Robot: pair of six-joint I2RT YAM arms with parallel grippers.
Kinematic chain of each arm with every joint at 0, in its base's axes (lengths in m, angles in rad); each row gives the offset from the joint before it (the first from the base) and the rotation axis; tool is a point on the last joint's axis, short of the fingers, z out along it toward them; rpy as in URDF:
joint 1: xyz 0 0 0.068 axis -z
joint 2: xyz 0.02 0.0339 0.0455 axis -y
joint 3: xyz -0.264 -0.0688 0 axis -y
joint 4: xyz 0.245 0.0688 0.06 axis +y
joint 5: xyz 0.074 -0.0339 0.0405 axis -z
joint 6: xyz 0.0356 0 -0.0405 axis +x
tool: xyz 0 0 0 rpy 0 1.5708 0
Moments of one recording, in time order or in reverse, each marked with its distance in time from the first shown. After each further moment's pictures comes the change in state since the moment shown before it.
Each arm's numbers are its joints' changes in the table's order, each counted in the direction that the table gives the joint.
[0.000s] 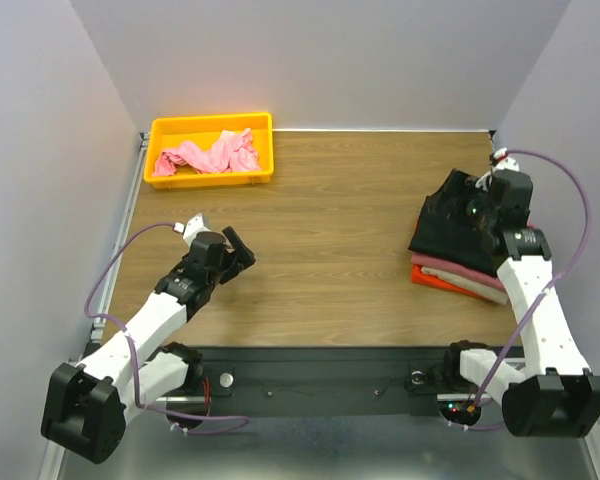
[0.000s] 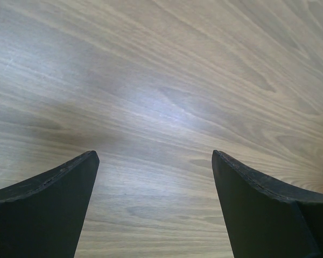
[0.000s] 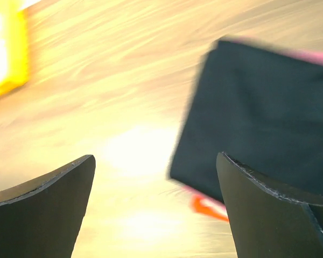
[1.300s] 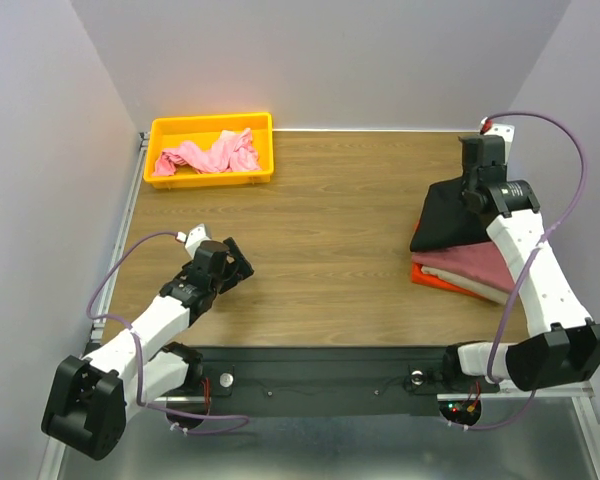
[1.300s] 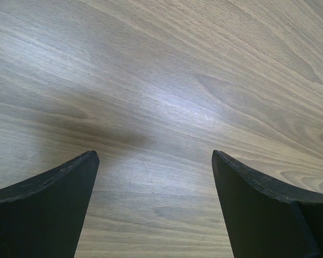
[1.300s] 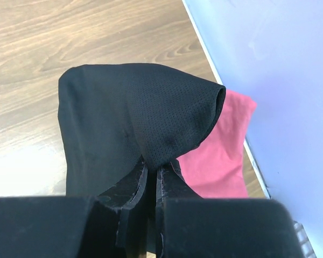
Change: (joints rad) left arm 0.006 -0.015 -0.071 -0.021 -0.034 0.016; right arm -0.184 -0.224 0.307 0.255 0.656 -0.189
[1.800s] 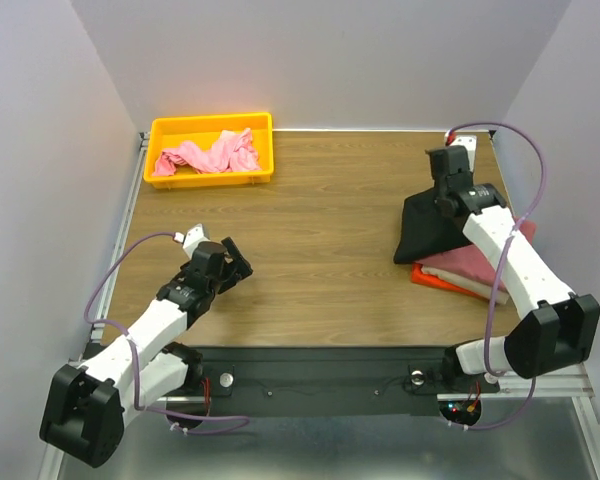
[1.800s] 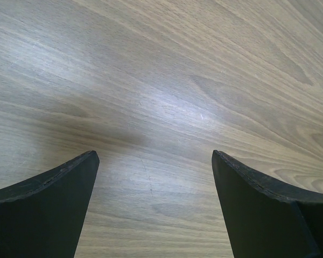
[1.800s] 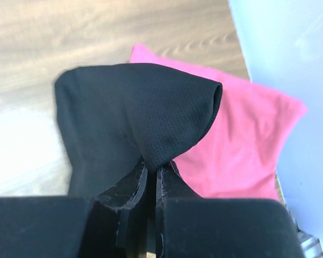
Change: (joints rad) left arm 0.000 0.049 0.000 0.023 -0.003 -0.004; right arm -0.120 -0.071 -0.138 -0.103 0.020 0.023
